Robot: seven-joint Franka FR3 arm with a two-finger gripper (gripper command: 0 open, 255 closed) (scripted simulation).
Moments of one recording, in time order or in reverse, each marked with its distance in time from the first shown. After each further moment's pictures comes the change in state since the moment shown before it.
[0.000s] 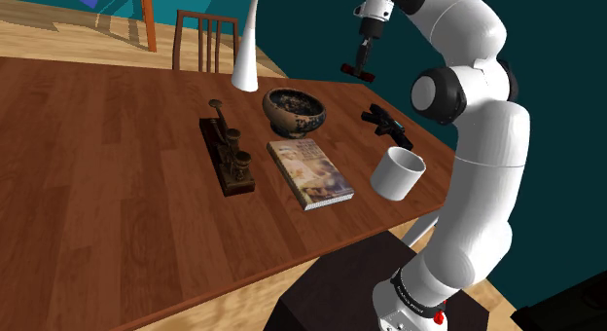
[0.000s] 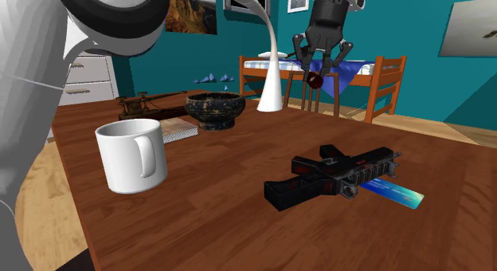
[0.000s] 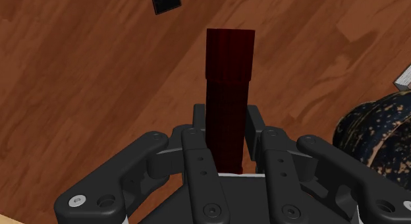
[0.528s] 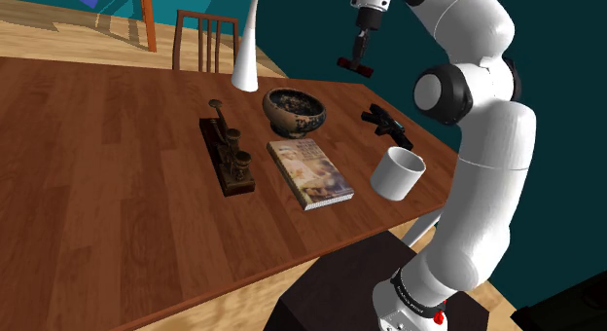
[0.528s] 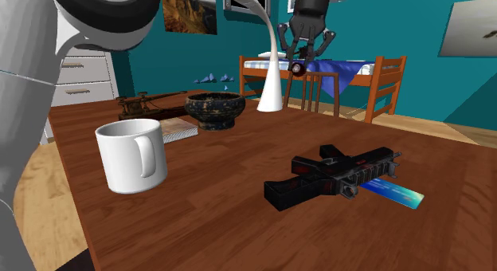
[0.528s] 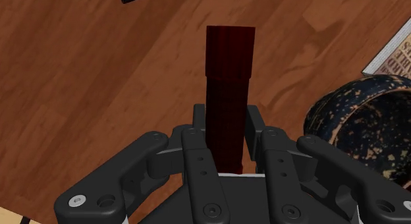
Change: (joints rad) arm 0.055 -0.037 0.007 0.012 -0.001 -0.046 0.066
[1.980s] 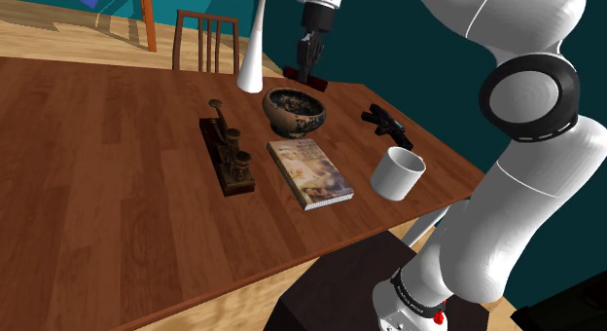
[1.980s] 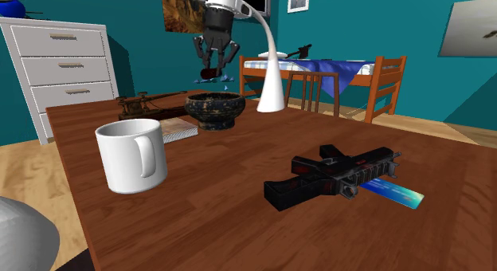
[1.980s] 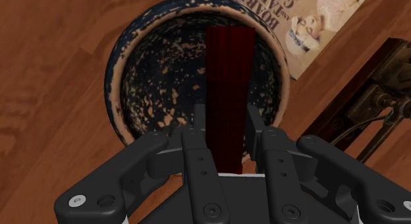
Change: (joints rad) arm 0.378 -0.325 0.163 -0.509 -0.058 0.240 0.470
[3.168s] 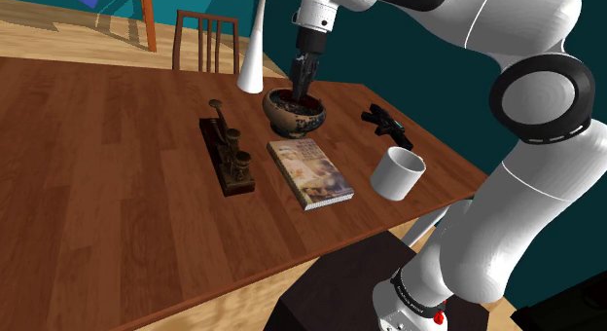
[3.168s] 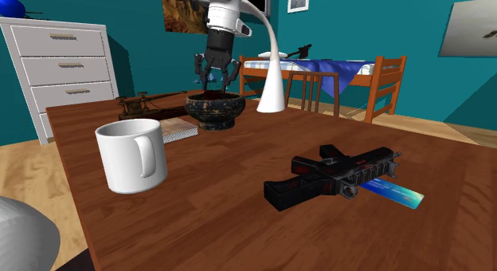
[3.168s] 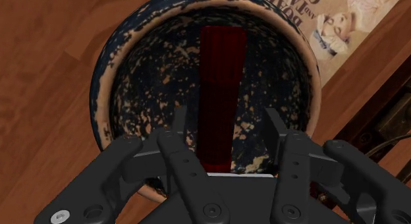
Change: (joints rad) arm 0.008 -0.039 0.004 -0.186 -0.011 0.147 -0.009
